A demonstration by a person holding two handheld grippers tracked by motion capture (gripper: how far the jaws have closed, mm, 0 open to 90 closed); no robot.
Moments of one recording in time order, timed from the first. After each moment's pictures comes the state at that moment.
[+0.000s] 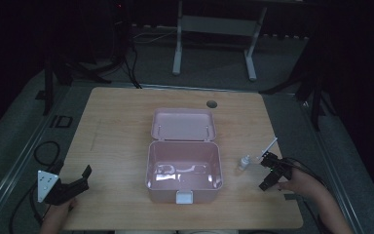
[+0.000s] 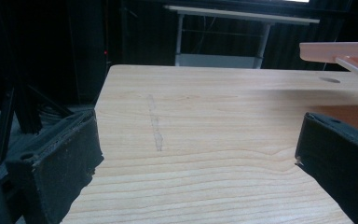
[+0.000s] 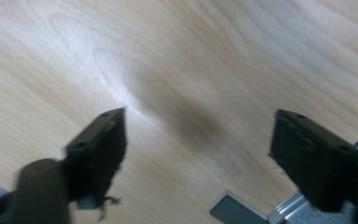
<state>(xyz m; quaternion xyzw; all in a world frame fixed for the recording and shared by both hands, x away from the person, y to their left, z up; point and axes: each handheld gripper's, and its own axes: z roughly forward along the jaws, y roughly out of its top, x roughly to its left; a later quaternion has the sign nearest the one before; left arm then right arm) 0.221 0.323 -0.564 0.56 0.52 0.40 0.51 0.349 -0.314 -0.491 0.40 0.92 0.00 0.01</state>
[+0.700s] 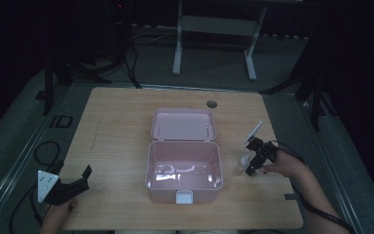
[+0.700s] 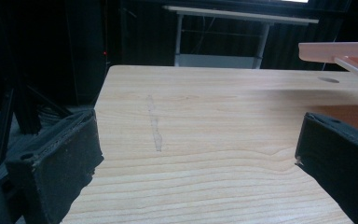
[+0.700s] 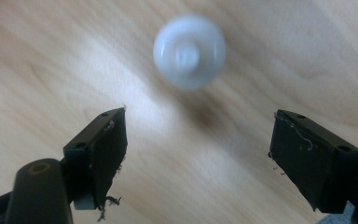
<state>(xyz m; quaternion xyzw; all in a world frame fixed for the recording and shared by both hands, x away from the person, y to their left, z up) 0.221 0.323 -0.564 0.56 0.52 0.40 0.51 0.399 -0.272 -0.480 0.40 0.92 0.01 -0.01</state>
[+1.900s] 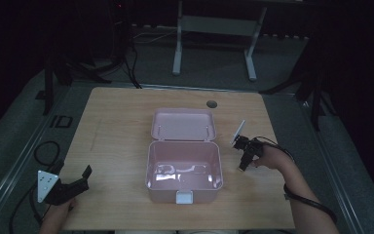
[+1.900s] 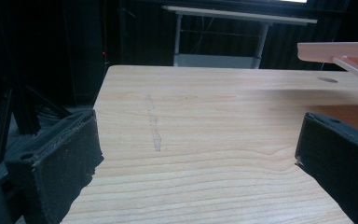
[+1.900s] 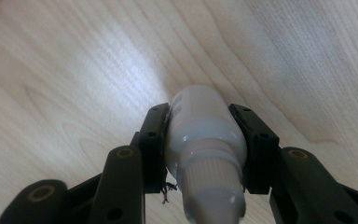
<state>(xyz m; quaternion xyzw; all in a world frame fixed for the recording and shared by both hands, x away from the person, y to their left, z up) 0.221 0.323 -0.564 0.56 0.51 0.40 0.51 0.415 -0.240 -0.494 0.32 0.95 -0.02 -0.01</state>
